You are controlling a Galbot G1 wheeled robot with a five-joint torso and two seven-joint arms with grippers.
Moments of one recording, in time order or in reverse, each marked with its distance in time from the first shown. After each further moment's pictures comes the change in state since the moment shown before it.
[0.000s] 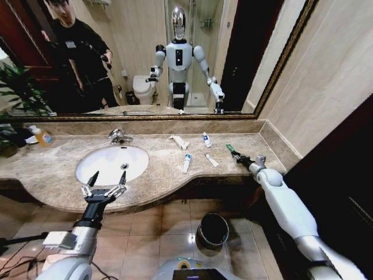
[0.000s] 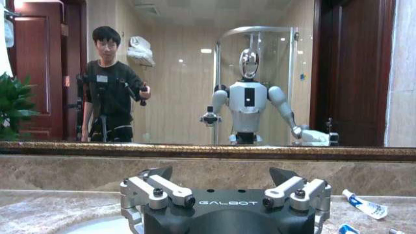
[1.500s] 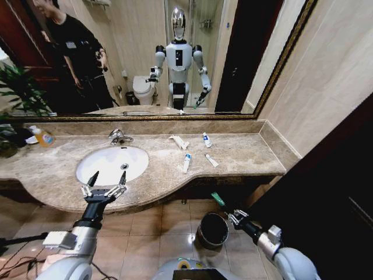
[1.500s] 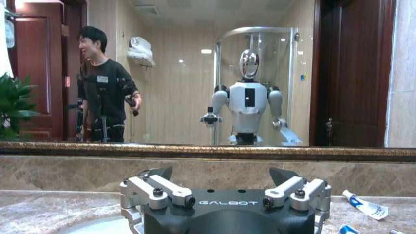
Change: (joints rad) left arm 0.000 0.000 0.000 0.000 0.000 0.000 0.000; right arm -0.884 0.265 0.303 0.447 -0.270 0.243 -0.321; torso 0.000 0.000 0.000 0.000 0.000
